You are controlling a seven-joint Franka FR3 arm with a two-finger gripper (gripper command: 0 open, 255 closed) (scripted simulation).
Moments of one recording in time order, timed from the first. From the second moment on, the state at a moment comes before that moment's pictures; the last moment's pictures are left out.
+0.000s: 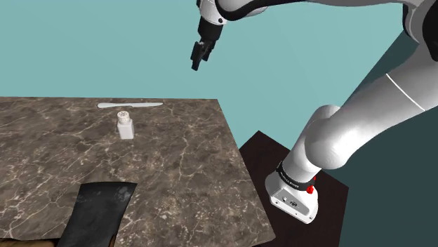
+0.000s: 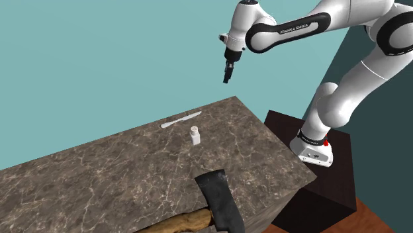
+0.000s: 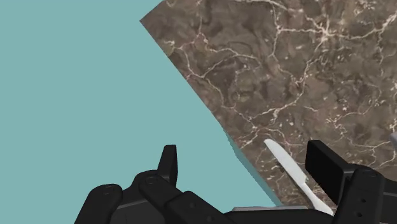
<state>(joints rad) 0.15 -0.36 -0.03 -2.27 -0.04 2.11 -0.21</state>
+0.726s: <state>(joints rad) 0.23 -0.03 0.02 -2.12 -0.01 2.30 -0.35</state>
